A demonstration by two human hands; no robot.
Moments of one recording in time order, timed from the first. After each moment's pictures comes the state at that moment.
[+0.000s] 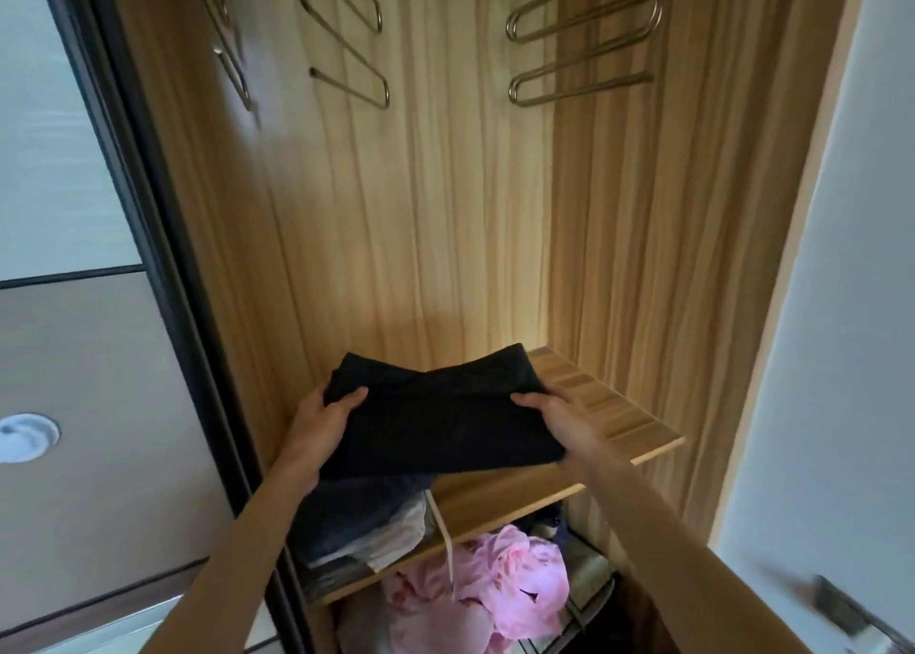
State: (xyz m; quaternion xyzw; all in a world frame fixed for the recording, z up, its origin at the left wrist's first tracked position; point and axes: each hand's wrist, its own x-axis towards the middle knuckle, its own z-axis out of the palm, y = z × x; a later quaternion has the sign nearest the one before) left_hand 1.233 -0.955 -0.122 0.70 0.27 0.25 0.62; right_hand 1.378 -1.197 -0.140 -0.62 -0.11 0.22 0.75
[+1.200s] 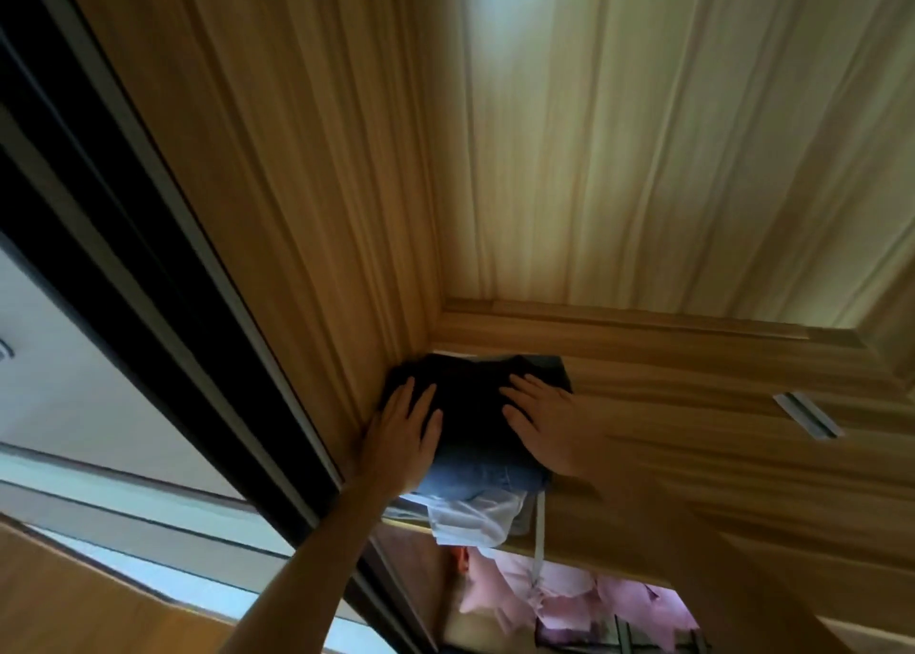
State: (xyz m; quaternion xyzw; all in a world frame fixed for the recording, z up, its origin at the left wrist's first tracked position) left_hand 1.275 -0.861 -0.331 0.87 0.47 0.09 0.08; right_hand 1.494 -0.971 -0.285 -0.74 -0.65 0.14 0.13
